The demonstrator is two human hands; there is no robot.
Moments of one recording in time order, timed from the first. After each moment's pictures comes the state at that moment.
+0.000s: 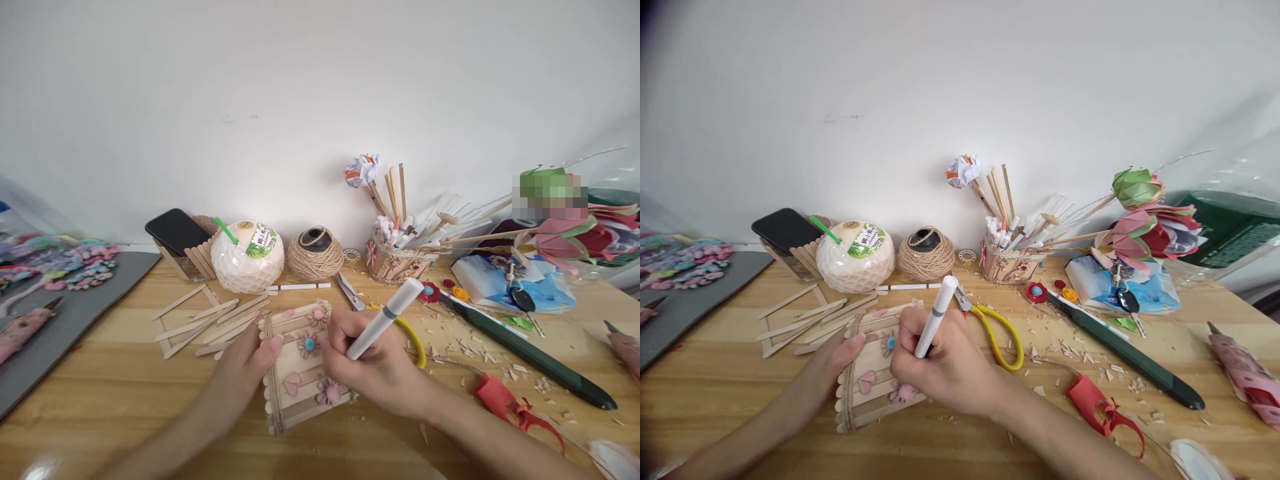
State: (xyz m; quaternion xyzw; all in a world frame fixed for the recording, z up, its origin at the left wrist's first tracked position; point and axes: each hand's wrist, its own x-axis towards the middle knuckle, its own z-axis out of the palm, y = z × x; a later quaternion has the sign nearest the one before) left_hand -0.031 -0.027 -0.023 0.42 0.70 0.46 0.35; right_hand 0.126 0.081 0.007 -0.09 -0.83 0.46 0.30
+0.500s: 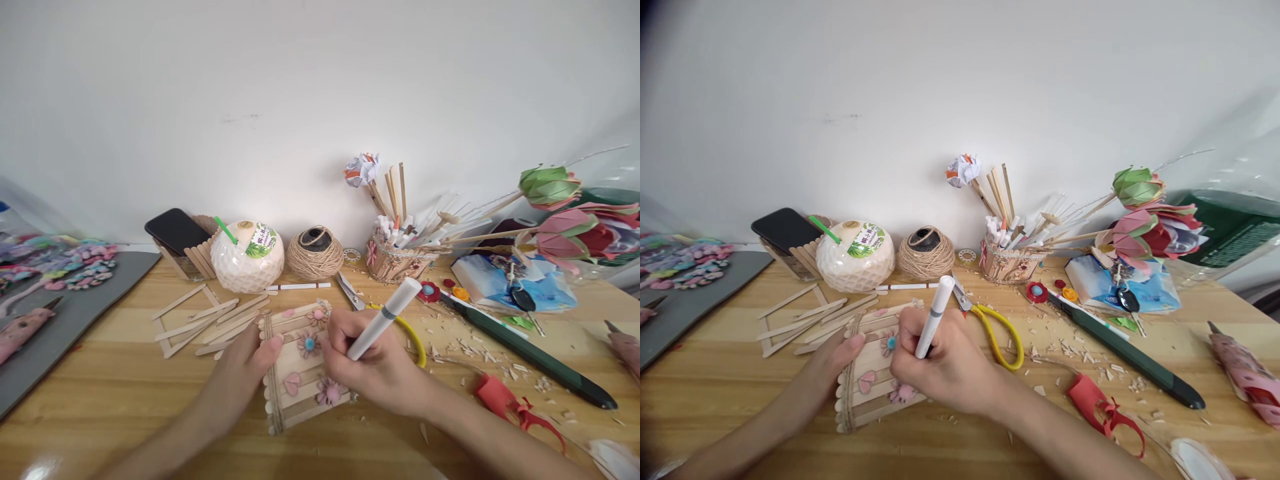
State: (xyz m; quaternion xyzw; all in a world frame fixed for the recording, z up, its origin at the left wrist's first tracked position) left_hand -0.031 -0.027 -0.022 0.44 0.68 0.46 0.36; right_hand 0.126 0.083 0.006 -0.07 -0.83 0.46 0.31
